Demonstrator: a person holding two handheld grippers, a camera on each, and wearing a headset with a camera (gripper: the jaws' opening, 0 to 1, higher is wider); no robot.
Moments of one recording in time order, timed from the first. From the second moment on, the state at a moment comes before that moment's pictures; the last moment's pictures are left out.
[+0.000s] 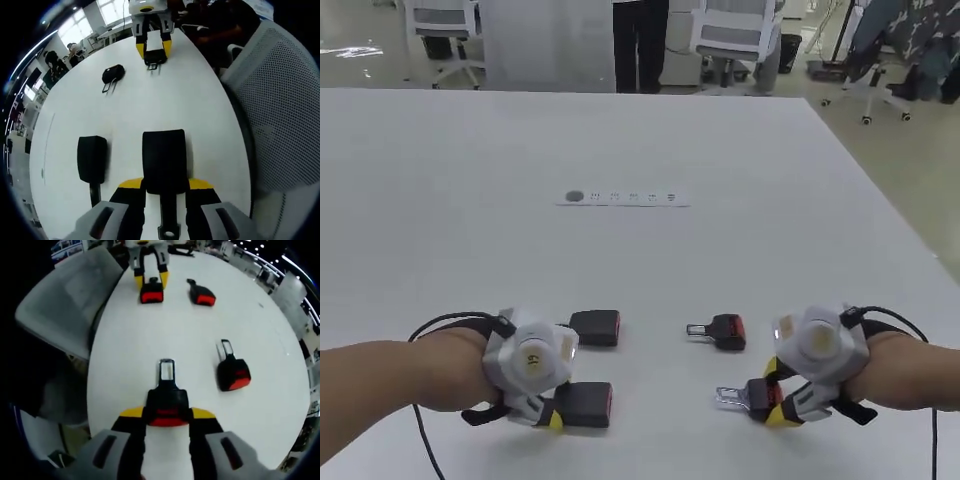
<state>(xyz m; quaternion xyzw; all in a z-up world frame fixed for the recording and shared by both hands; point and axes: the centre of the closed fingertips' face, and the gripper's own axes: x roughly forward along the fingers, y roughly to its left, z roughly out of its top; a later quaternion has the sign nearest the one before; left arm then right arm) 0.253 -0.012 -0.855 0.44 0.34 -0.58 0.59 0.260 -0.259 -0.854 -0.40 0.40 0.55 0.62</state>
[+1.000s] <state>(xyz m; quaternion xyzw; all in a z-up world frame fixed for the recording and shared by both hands) 0.251 -0.013 -0.853 0.43 0.35 -0.57 0.60 0.252 -0.180 -0.851 -0.38 0.37 0.56 0.64</state>
